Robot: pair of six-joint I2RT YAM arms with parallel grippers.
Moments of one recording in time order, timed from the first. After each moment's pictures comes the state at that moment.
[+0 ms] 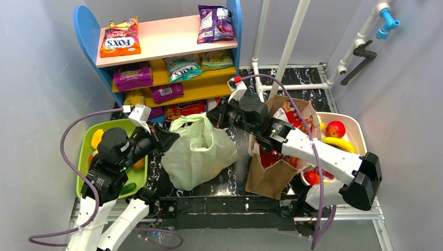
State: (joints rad) left arm -0.39 0.55 1.03 -0.72 0.32 -0.38; right arm 0.99 1.34 1.19 -0.03 0.01 0.68
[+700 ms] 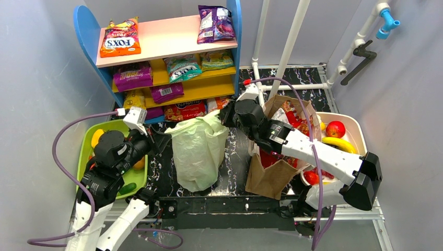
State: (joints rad) left arm -0.39 0.53 1.08 -0.84 0.17 -0.30; right arm 1.01 1.34 1.19 -0.21 0.42 0.76
